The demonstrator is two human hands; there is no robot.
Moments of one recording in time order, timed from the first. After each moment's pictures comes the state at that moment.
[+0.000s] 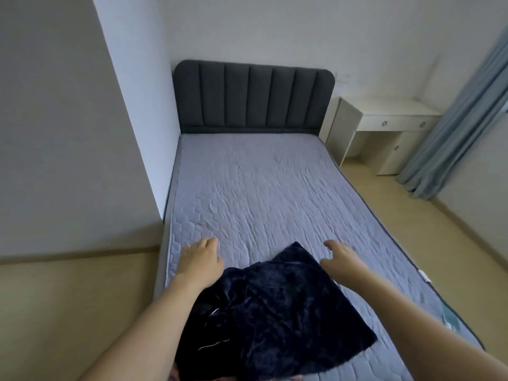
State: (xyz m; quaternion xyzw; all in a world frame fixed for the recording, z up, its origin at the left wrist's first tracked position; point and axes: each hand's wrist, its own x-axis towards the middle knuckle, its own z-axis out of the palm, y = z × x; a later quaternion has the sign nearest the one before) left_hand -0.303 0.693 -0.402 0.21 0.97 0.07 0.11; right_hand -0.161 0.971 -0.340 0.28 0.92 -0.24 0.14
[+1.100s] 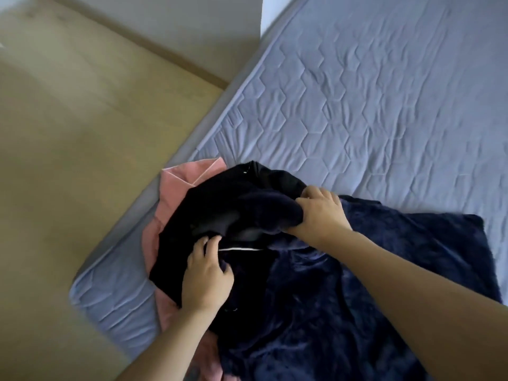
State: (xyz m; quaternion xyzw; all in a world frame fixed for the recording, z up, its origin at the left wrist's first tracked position) left_hand -0.254 0.720 -0.948 -0.26 0.92 0.29 0.06; right_hand -0.422 0.904 -0.874 -0.20 0.95 -0.06 0.21
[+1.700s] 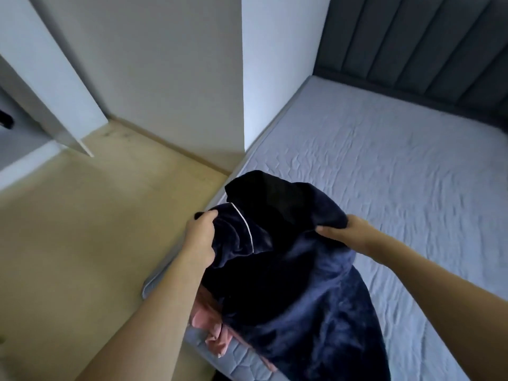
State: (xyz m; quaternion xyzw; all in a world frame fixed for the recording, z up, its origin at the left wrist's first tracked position) left_hand -0.244 0.780 -0.471 -0.46 0.50 0.73 -0.02; right_hand -0.322 1.076 -0.447 0.00 0.86 -0.40 0.31
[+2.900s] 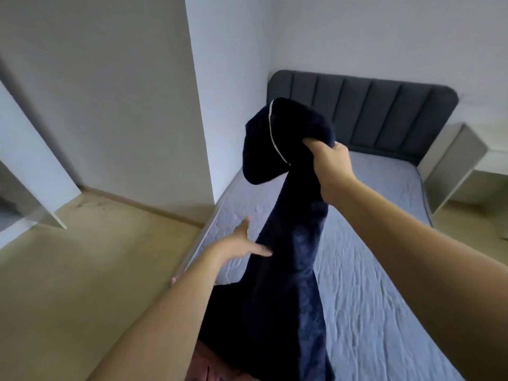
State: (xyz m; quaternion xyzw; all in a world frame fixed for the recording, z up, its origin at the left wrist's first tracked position) left_hand -0.236 0.885 -0.325 -0.04 0.83 0.49 0.27; right_hand -0.263 1.068 -0.163 0.08 0.71 -0.70 -0.08
